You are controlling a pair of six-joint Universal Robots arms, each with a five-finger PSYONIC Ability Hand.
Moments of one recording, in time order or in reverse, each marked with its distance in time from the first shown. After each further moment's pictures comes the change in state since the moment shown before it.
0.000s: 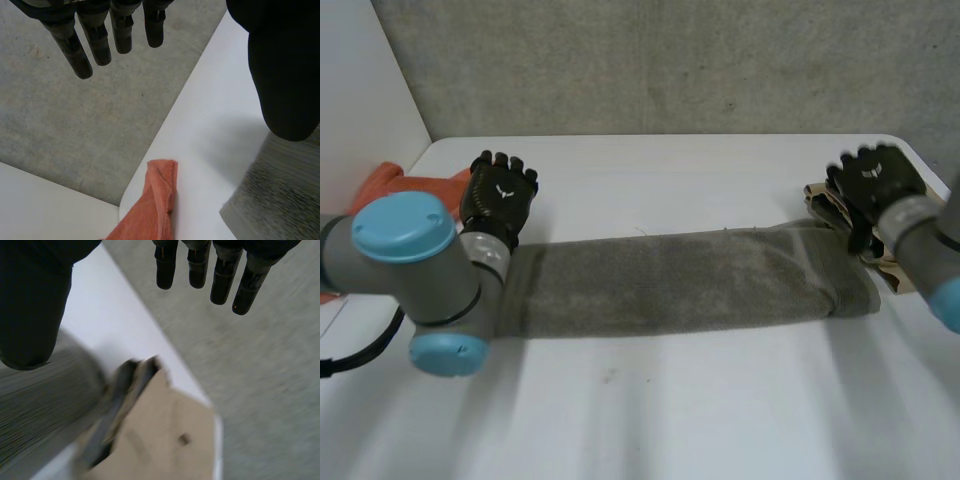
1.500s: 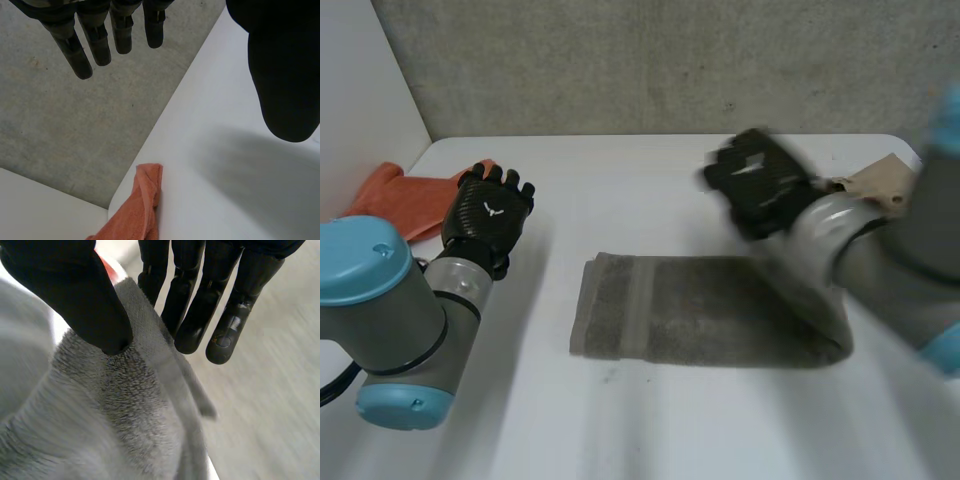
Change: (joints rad) left arm 0.003 0.228 -0.255 0.004 0.058 -0.039; right arm 0.254 -0.199 0.055 0.104 -0.255 -0.041; left_hand 0.000 0.000 0.000 0.000 0.000; right_hand 0.778 0.954 0.963 0.953 0.916
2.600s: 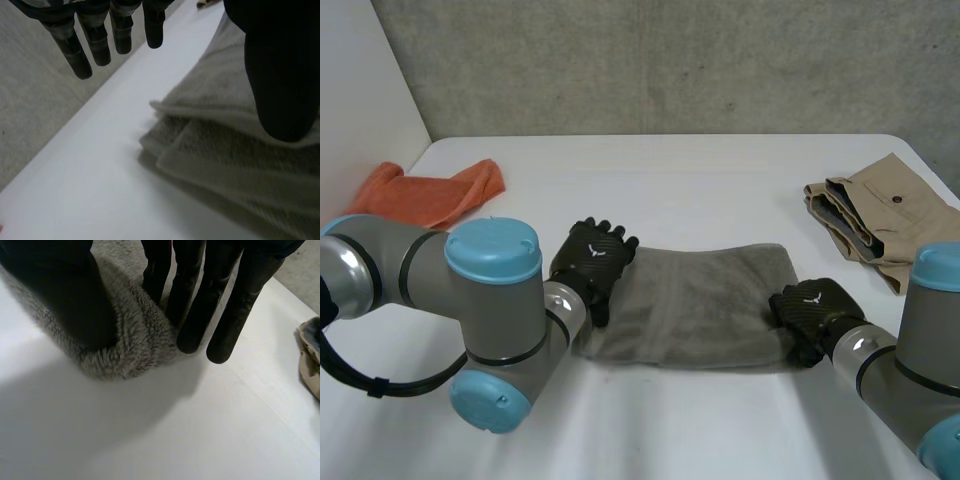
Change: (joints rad) left arm -0.220 -0.296 0.338 -0.286 0.061 -0.268; right arm -0.153 0.088 0.449 -0.146 0.170 0.214; left_hand 0.000 0.000 0.000 0.000 0.000; right_hand -0.209 -0.126 -0.121 -0.141 -0.148
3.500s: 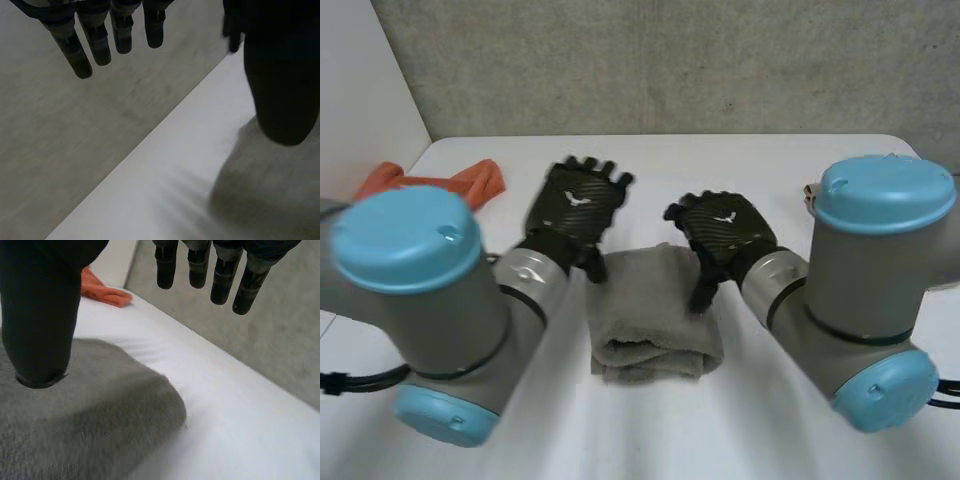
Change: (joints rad) left arm -0.012 0.280 -0.119 0.058 -0.044 -0.069; right arm 0.324 0.035 -0.430 0.126 0.079 0.331; left_hand 0.000 0.000 0.000 0.000 0.000; right_hand -0.570 -0.830 -0.842 -0.815 -0.768
